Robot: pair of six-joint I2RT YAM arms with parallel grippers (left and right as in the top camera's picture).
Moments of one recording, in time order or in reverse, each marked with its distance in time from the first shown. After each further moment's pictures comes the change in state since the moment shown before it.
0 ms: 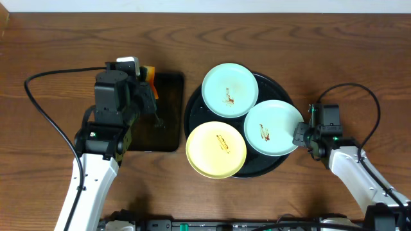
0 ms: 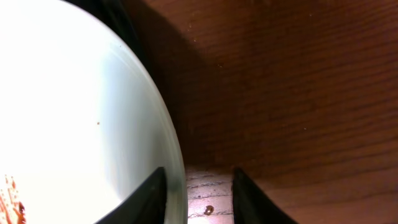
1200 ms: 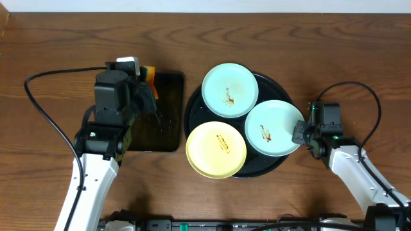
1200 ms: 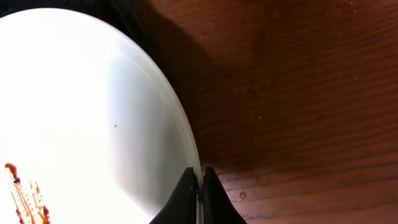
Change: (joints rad) left arm 0.000 0.000 0.000 -0.001 0.000 0.000; right arm 0.000 0.000 0.013 0.005 -0.019 0.000
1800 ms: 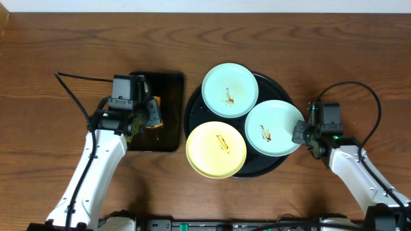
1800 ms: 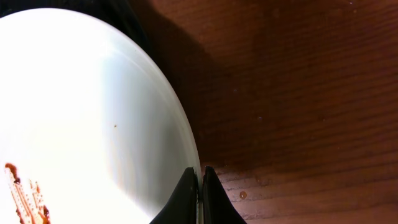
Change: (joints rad) left arm 0.000 0.185 0.000 -0.232 0.025 -0.074; right arm 0.000 0.000 0.001 -0.002 0.000 0.000
